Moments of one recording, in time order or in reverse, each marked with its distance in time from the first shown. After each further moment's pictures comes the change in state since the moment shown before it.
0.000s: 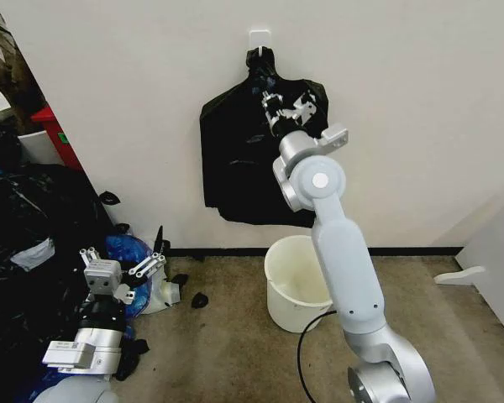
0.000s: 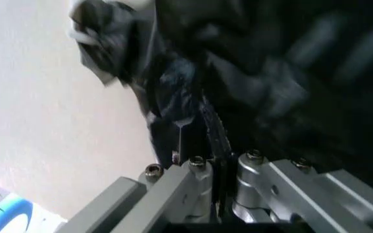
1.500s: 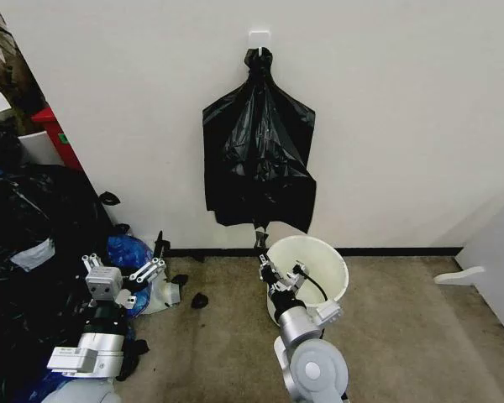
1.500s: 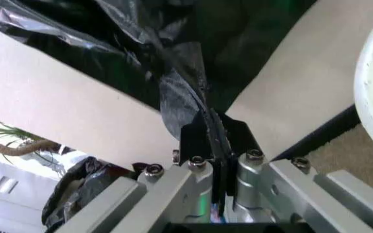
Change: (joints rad) left arm 0.007 -0.009 0.004 0.047 -0.011 -0.065 0.010; right arm -0.862 -0.005 -0.061 0.259 -0.384 0.058 -0.305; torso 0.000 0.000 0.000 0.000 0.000
